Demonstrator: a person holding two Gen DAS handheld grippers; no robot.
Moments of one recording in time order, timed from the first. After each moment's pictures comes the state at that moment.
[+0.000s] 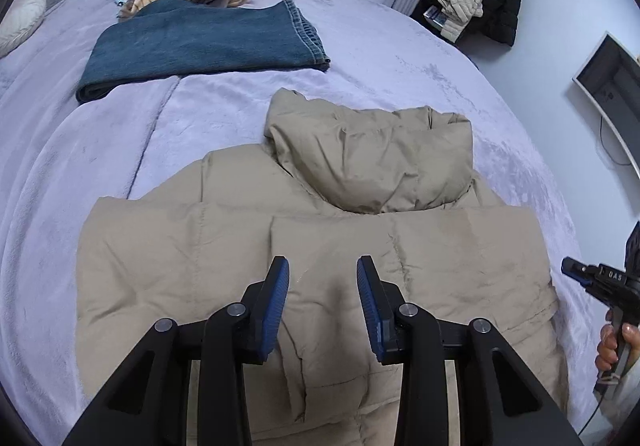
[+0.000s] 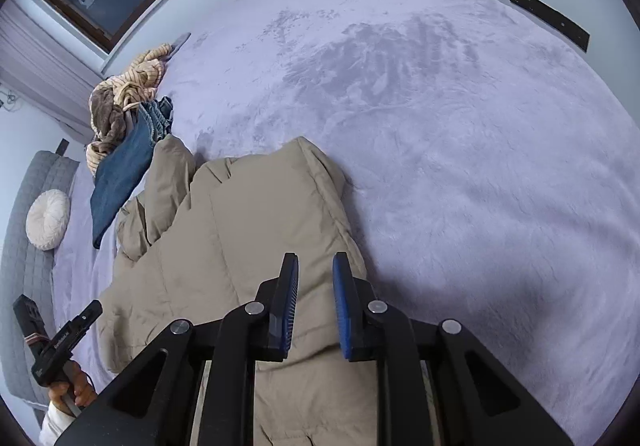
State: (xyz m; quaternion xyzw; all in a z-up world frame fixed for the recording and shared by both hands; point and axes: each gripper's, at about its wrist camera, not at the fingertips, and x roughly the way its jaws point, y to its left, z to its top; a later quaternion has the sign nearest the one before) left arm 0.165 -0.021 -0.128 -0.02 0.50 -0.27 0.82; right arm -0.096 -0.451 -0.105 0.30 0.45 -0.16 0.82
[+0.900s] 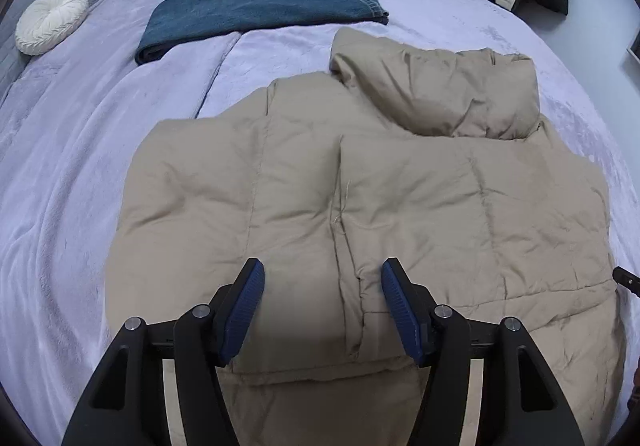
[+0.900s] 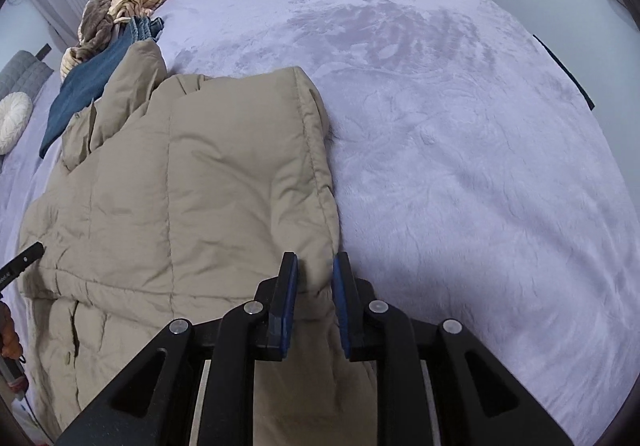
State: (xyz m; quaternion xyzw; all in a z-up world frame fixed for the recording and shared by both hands) left arm 0.127 -0.005 -0.161 0.04 0.54 -0.15 0.83; right arm -0.123 -0.430 -0.136 0.17 0.54 -0.18 0.81
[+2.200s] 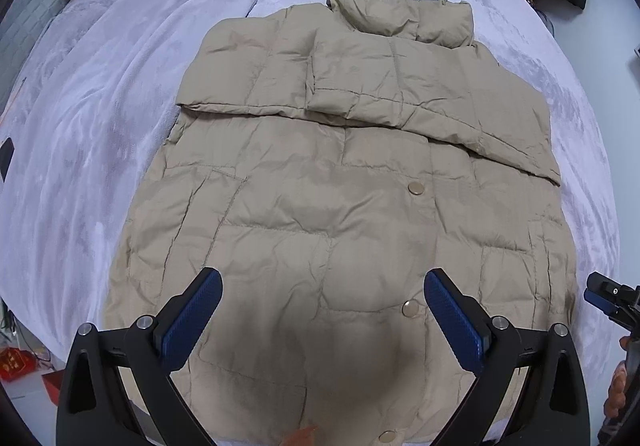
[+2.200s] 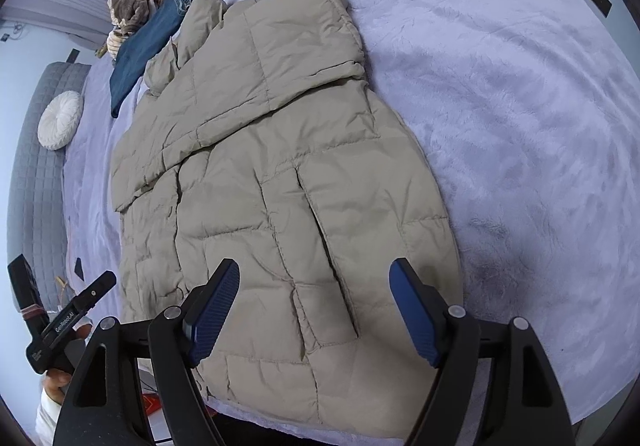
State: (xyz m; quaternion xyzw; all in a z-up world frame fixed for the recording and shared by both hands) left arm -0.062 0.016 -0.084 0.02 0.61 -0.11 0.79; right arm -0.246 -0.377 -0.086 0.31 0.59 -0.08 0.74
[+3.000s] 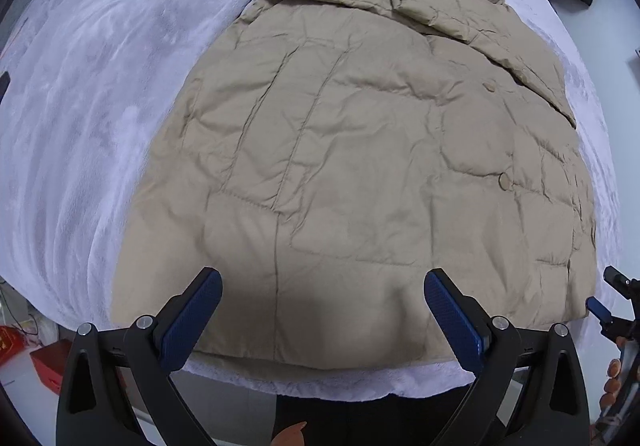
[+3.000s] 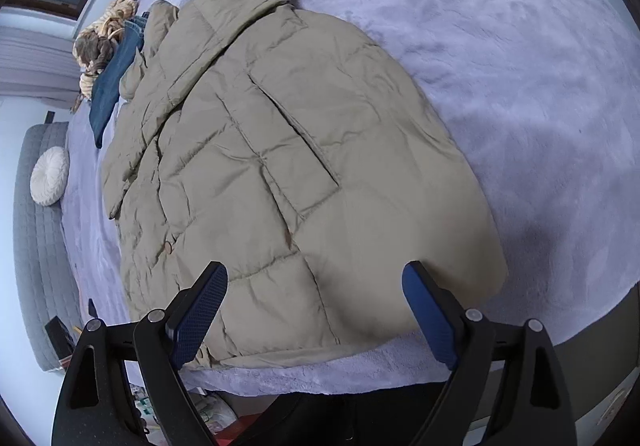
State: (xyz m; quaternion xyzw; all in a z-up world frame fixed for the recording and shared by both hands) left arm -0.122 0.128 -0.133 -0.01 0.66 -0.12 0.74; right arm -0.356 -0.328 -0.109 0.41 0.55 -0.17 0.70
